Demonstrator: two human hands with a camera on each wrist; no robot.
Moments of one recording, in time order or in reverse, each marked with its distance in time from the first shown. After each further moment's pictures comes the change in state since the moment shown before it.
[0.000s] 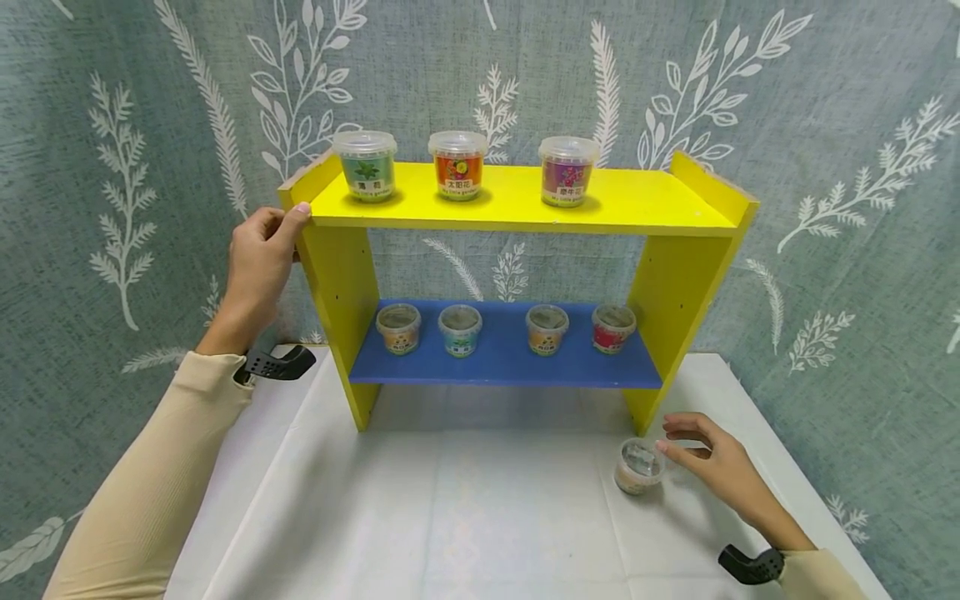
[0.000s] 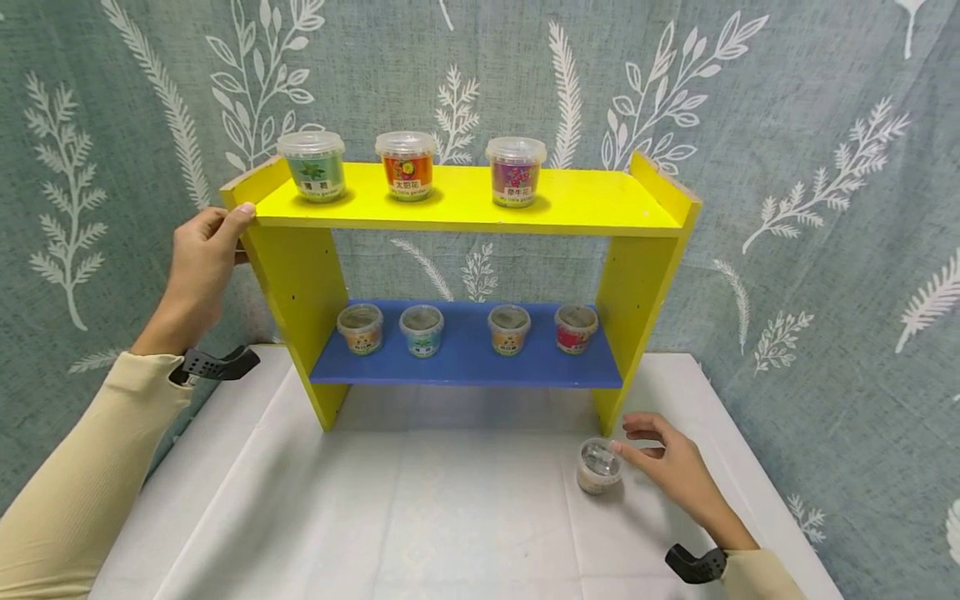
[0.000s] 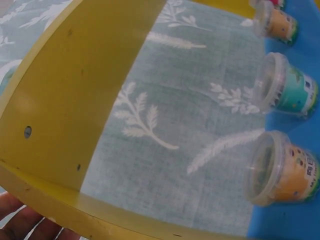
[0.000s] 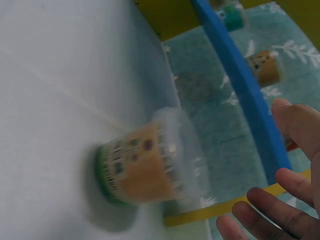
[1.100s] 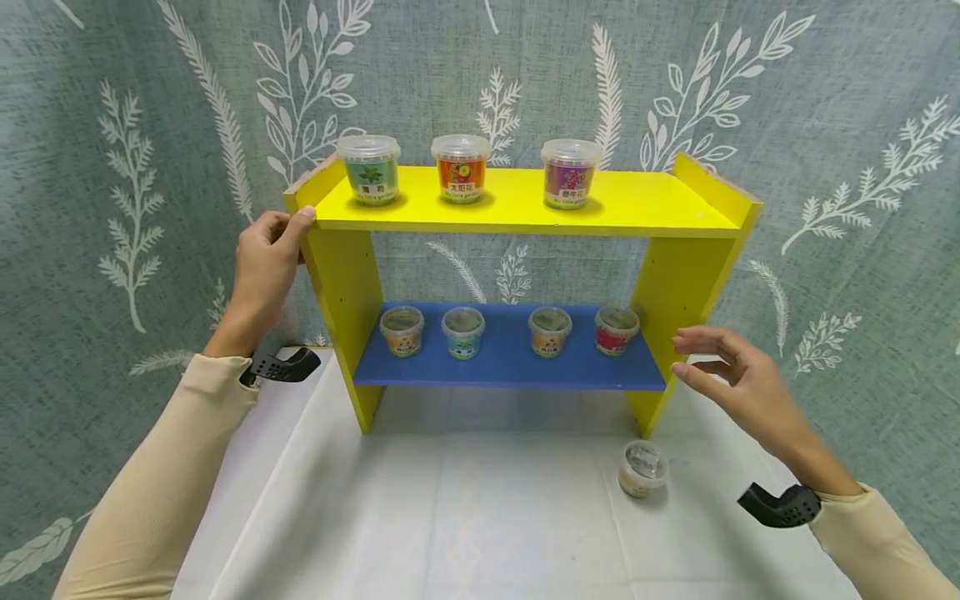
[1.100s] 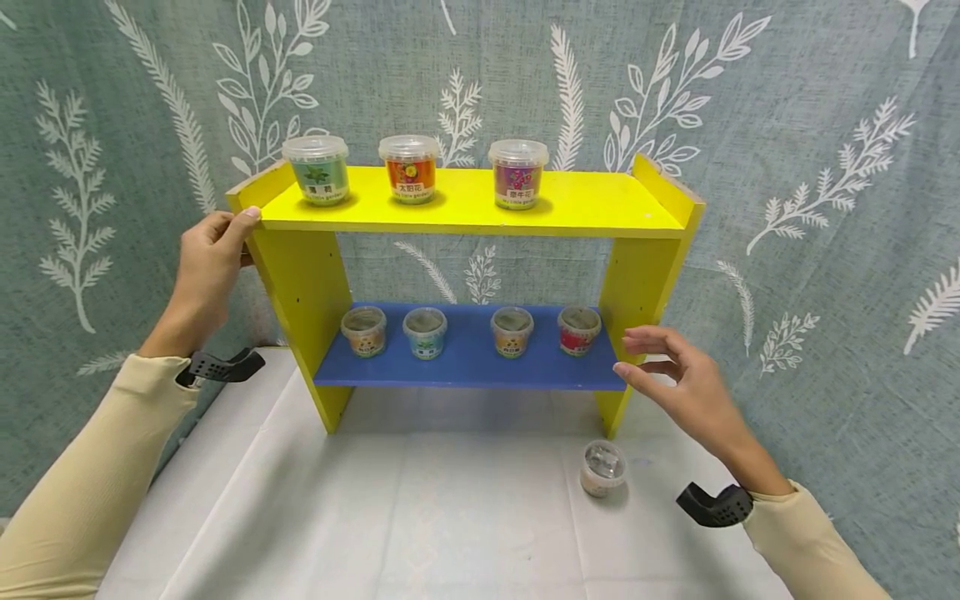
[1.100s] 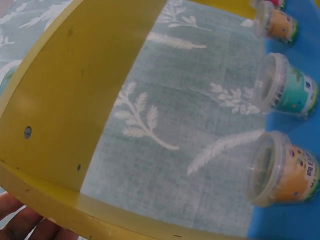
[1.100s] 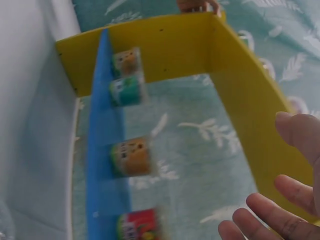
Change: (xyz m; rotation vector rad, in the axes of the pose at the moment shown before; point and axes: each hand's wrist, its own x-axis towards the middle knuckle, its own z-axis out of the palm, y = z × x) left_hand 0.000 -0.001 -0.001 0.020 -0.019 -0.006; right_hand 0.034 -0.109 -0.060 0.136 0.095 -0.387
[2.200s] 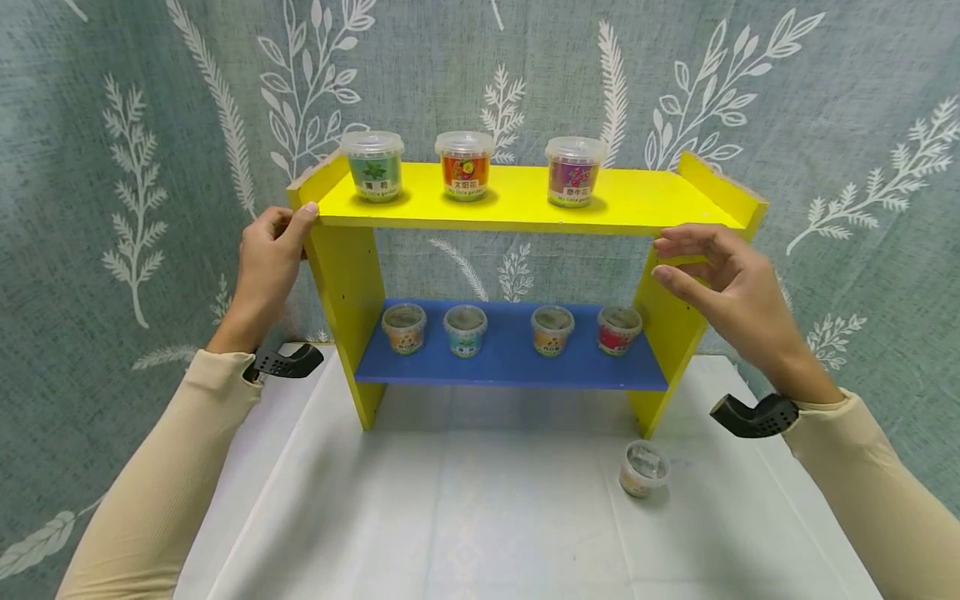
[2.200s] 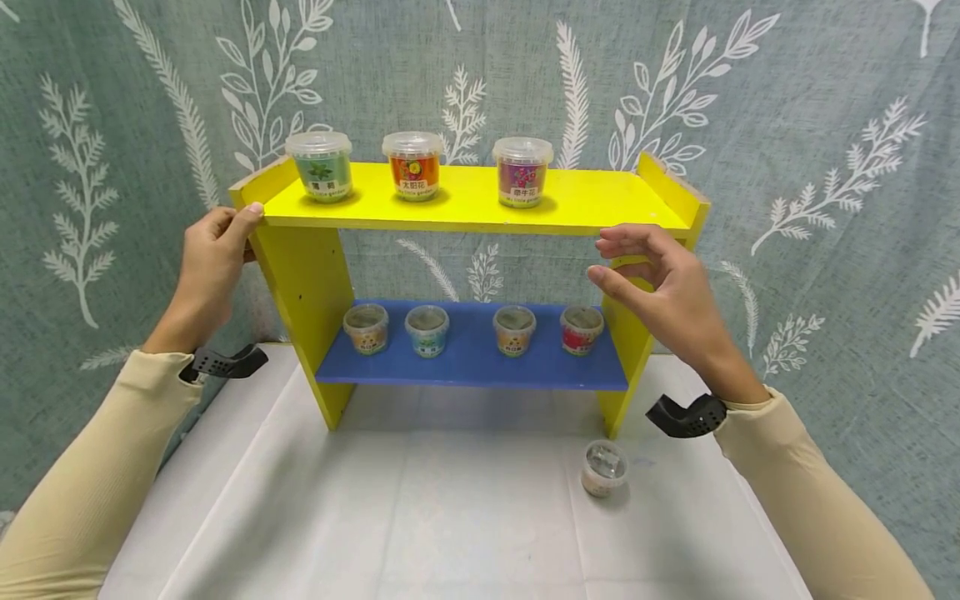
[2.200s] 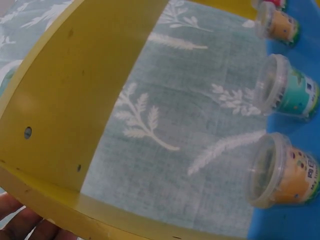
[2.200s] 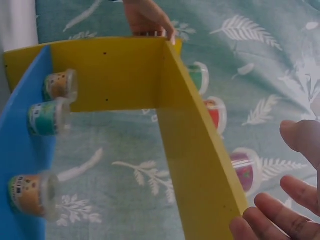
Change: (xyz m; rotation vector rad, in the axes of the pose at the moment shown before) left_hand -0.001 0.000 0.001 0.006 0.002 0.013; right_hand 0.086 -0.073 -0.006 0.072 0.078 -0.147
